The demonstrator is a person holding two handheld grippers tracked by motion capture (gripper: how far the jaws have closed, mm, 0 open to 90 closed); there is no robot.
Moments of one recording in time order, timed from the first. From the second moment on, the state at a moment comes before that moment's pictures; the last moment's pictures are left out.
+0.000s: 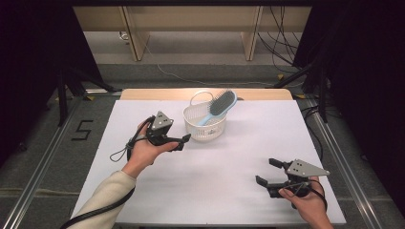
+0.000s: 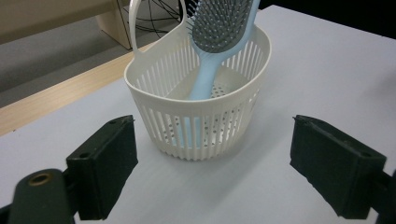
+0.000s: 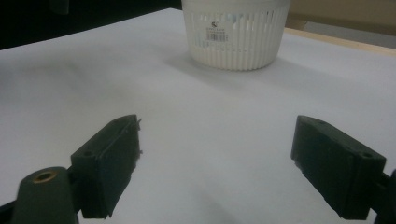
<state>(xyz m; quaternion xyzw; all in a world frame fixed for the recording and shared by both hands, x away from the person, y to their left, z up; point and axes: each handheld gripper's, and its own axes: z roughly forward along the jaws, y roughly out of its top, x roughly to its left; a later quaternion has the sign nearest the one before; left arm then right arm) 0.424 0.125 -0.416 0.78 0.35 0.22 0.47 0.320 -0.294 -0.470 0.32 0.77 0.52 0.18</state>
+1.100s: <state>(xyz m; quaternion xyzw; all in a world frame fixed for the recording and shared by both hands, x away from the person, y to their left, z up) 0.371 0.175 -0.441 0.77 0.36 0.24 0.46 0.319 -0.293 -0.469 0.32 0.77 0.52 0.18</state>
